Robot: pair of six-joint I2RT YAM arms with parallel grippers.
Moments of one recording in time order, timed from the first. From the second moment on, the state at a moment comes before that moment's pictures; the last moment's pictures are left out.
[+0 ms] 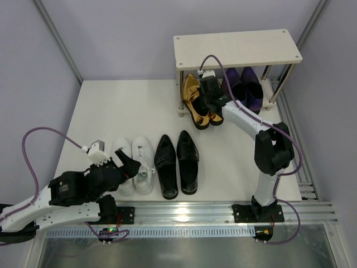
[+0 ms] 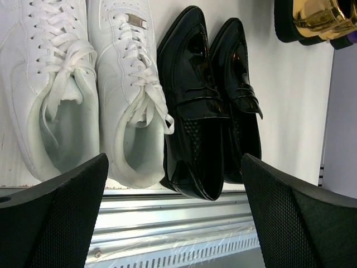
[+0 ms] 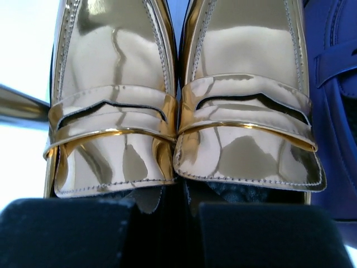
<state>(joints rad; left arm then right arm) -1.24 0.52 0.87 -1.19 -0.73 -1.38 0.49 1.84 1.49 -0.29 0.33 0.12</state>
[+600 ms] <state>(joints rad) -1.24 0.52 0.88 -1.23 -0.74 -1.39 0.47 2.01 1.68 -0.24 0.36 0.15</state>
